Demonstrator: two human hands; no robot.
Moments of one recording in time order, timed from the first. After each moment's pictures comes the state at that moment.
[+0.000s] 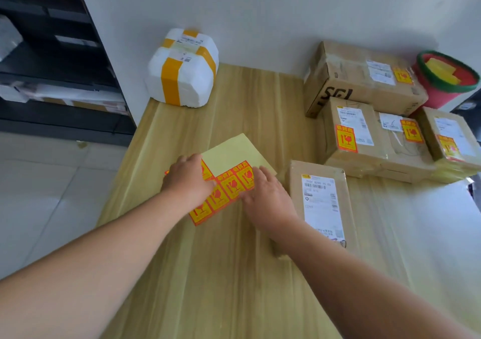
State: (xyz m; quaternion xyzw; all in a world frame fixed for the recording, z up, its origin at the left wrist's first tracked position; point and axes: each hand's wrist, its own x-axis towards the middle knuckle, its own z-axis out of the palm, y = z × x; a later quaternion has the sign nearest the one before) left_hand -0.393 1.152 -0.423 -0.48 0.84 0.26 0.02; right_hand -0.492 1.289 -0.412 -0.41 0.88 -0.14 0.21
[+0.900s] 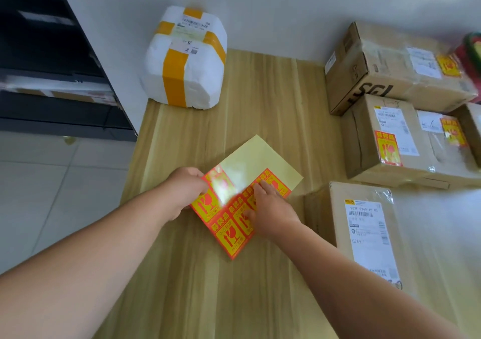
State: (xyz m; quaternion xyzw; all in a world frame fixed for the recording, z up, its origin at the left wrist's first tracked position) left_hand -0.400 1.054 -0.459 -0.52 0.61 0.59 0.08; right_hand -0.509 1.205 -0.473 -0.37 0.87 -0.01 0.31
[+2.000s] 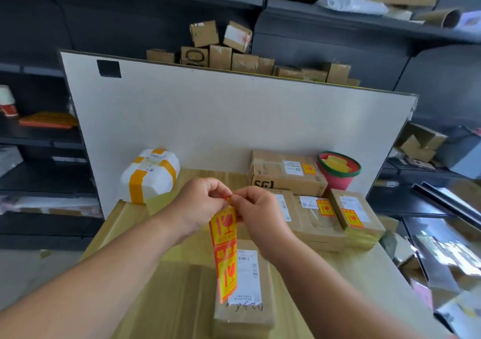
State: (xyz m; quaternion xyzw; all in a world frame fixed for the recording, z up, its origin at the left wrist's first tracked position) left_hand -0.457 1.280 -0.212 -0.26 0.79 0.52 -0.20; right_hand -0.543 1.383 -0.224 -0.29 0.76 -0.54 0.21
